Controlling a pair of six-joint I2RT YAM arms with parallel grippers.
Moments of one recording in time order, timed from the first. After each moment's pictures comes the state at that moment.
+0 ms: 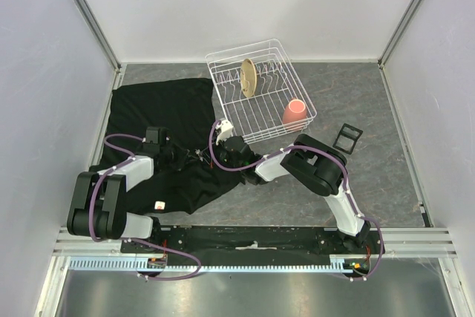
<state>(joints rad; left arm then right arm) -0.10 1.38 0.51 -0.04 0.28 -1.06 0.97 2.15 1.07 0.82 0.02 0.50</state>
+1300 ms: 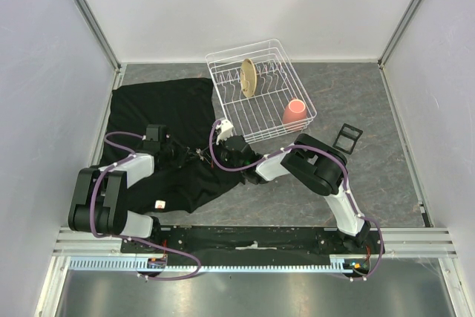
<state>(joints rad) -0.10 1.41 0.53 -0.02 0.27 -1.06 0.97 2.15 1.06 0.83 0.00 0.47</state>
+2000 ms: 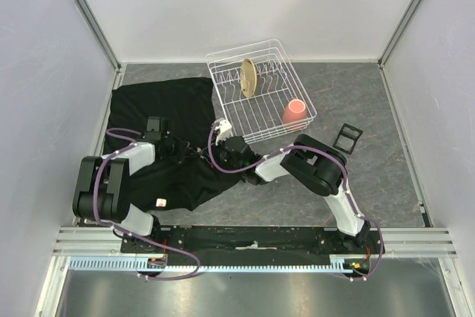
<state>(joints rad) -0.08 1.51 0.66 -0.15 0.29 -1.08 0.98 2.15 1.06 0.85 0.02 0.42</state>
